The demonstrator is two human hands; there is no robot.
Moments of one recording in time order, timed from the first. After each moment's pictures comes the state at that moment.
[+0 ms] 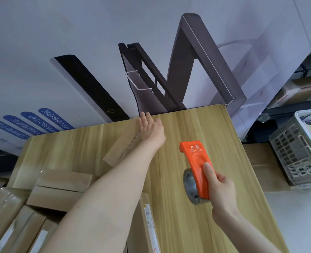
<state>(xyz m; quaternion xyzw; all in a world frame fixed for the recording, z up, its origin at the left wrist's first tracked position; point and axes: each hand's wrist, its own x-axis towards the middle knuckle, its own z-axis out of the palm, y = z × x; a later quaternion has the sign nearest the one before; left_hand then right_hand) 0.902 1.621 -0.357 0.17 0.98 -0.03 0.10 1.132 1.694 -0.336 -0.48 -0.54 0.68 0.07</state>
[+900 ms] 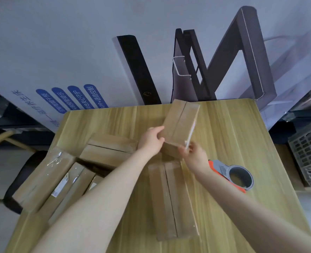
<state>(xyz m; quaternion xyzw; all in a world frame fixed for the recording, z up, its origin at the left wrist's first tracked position) 0.970 1.437 -0.326 0.10 0.93 0.30 0.18 1.069 1.565 -0.339 -0.33 -0.78 0.52 -0.06</state>
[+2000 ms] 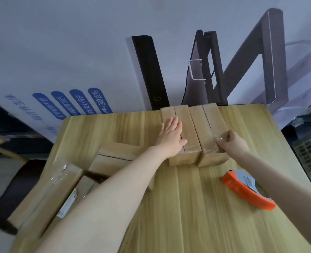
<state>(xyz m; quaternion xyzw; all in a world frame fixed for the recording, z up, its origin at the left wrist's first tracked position) 0.915 1.433 -0.350 0.31 0.93 0.13 0.17 1.016 1.628 -0.349 -0.35 -0.86 0.37 -0.05</state>
